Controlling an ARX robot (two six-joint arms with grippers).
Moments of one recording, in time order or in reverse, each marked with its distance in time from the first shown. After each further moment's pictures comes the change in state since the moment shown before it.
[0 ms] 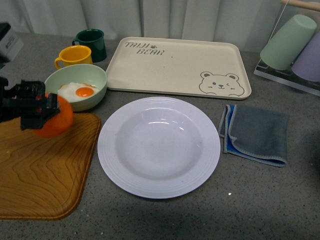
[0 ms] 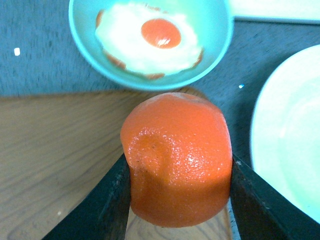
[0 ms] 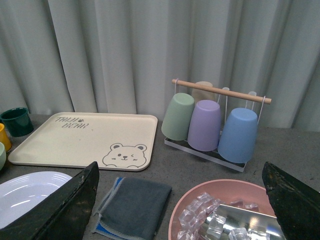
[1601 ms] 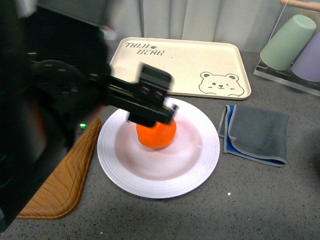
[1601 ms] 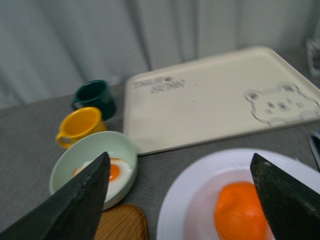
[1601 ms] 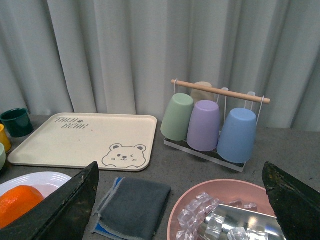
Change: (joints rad) left arm -0.536 0.016 -0.185 0.803 -0.609 0.162; right arm 0.000 0.000 0.000 0.000 -0.001 0.000
